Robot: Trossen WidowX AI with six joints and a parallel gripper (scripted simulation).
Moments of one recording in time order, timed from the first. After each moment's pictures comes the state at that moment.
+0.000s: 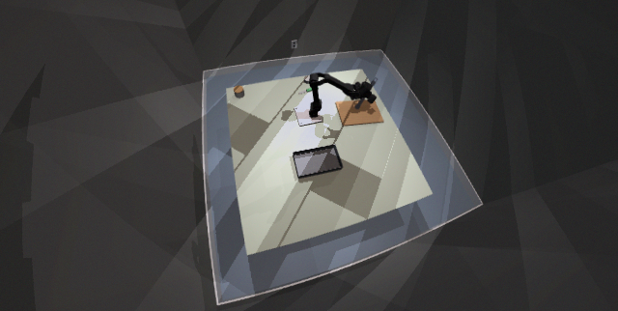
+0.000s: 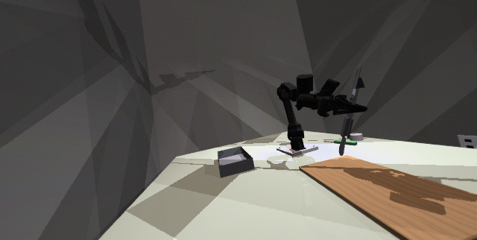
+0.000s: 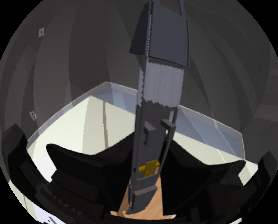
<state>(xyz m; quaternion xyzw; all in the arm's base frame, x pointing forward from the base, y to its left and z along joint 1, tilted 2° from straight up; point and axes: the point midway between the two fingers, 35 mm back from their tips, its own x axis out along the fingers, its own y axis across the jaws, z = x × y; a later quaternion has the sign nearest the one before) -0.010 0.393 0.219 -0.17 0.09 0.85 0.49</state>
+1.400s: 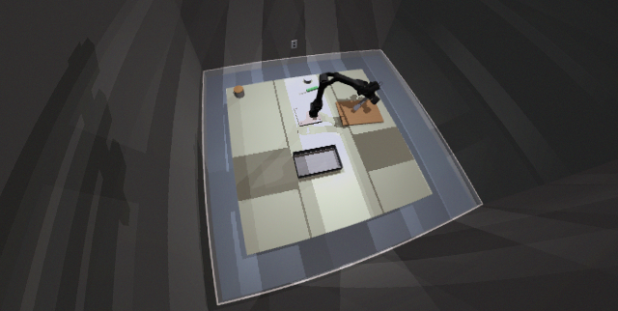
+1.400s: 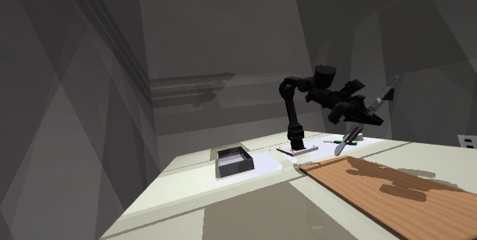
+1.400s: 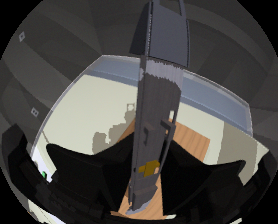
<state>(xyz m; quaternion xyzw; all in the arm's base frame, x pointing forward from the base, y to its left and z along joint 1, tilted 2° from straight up) -0.013 0.427 0.188 -0.28 0.21 0.80 0.48</state>
